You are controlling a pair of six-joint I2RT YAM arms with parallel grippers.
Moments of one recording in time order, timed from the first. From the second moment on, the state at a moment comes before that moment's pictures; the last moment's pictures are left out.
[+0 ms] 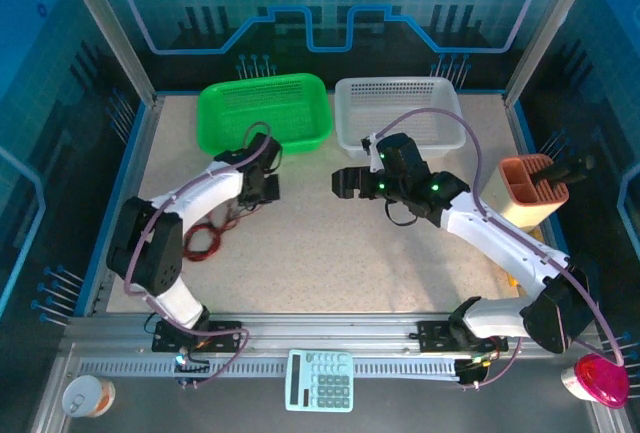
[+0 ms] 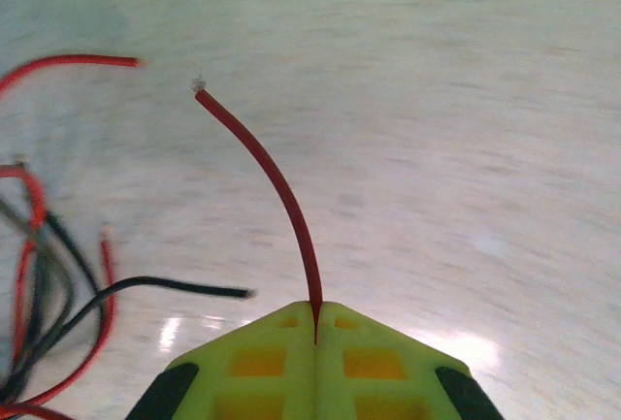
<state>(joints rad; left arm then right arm) -0.42 1.64 1.19 -0.75 -0.09 -0.53 0.62 1.29 1.11 -0.50 -0.11 0.50</state>
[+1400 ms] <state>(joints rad) -0.46 1.36 1.02 -0.52 -0.01 -0.70 0.71 1.44 0.98 -0.46 -0.12 0.55</state>
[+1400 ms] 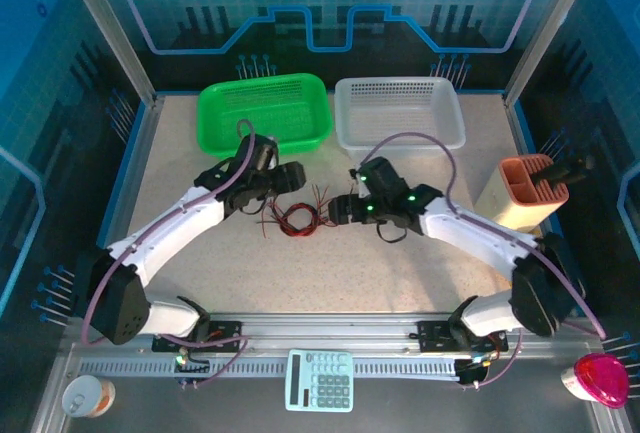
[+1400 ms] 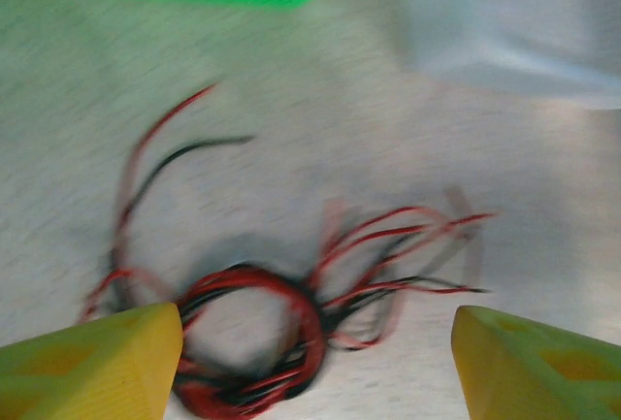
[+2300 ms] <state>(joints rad) -0.48 1.78 1.12 -0.62 0.00 -0.61 0.82 1.93 1.22 -0.39 -0.02 0.68</state>
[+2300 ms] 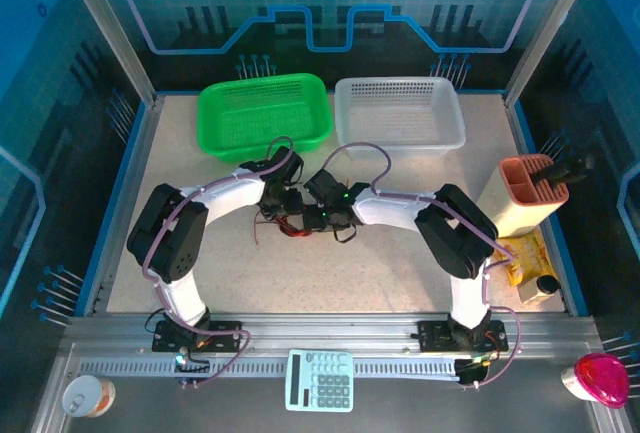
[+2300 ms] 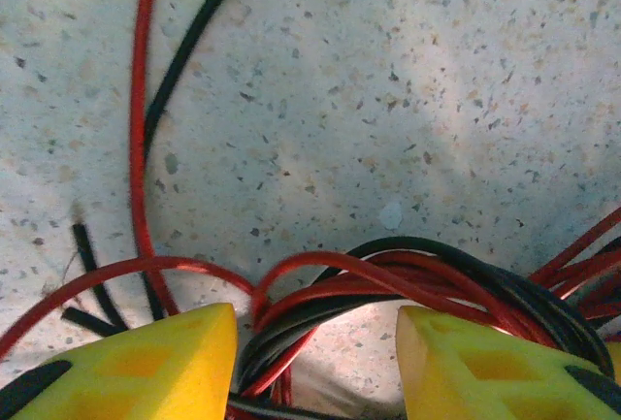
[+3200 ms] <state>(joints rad) -0.49 1.73 1.16 -0.57 0.03 -0.62 0.73 1.58 1.14 -0.38 -0.06 0.49</state>
